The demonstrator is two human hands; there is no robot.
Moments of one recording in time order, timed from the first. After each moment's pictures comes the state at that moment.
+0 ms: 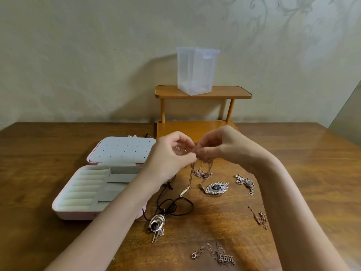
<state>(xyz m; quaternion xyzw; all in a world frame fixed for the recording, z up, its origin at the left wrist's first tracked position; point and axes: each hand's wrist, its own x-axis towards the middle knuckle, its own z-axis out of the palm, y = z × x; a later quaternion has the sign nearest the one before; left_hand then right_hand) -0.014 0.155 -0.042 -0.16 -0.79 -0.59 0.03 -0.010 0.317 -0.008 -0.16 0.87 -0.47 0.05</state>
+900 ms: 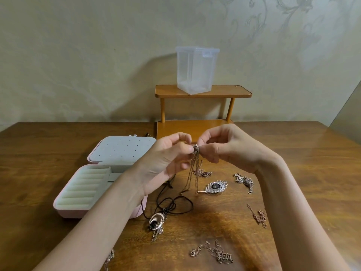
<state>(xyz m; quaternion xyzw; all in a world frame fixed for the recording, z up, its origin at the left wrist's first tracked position) -0.013 0.146 -0.035 -0.17 -0.53 -0.80 -0.22 -0.009 0.328 -0.014 -0.25 0.74 -0.62 0.12</state>
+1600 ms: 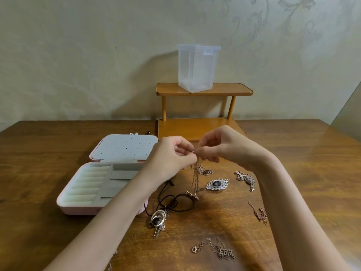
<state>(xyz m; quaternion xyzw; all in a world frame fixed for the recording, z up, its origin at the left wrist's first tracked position) -0.009 0.154 -0.040 -0.15 -0.83 -0.53 0.00 -0.013 0.321 -0.015 -0.19 0.85 -0.48 0.08</state>
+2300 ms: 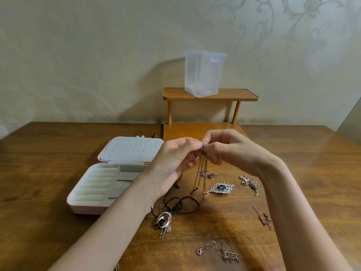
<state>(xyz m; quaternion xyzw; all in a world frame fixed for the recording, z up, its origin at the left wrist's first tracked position) -0.008 0.152 -0.035 -0.12 -0.56 -0.80 -0.16 -0.011 0.318 -0.016 -0.24 0.74 -0.61 0.12</state>
